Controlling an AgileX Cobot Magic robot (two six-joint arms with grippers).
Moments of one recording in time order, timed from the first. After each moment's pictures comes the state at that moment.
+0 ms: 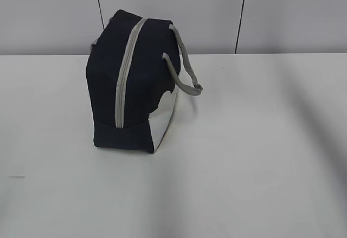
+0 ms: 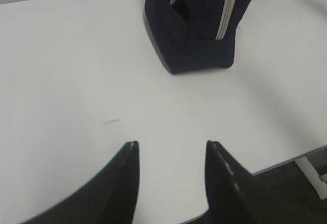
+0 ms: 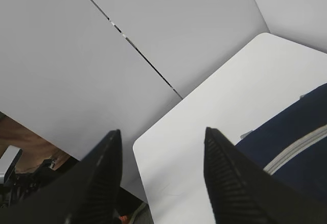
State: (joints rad) left arm -0.40 0.01 -0.52 0.01 1.10 -0.10; right arm 0.12 1.75 -1.86 -1.85 -1.23 2.40
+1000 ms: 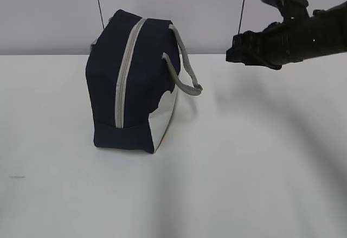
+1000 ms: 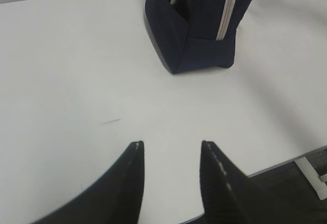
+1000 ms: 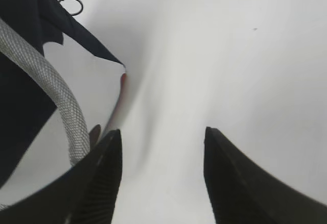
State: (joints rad) left arm -0.40 0.01 -0.52 0.01 1.10 -0.10; right arm 0.19 1.79 -1.15 -1.84 -0.28 2.03
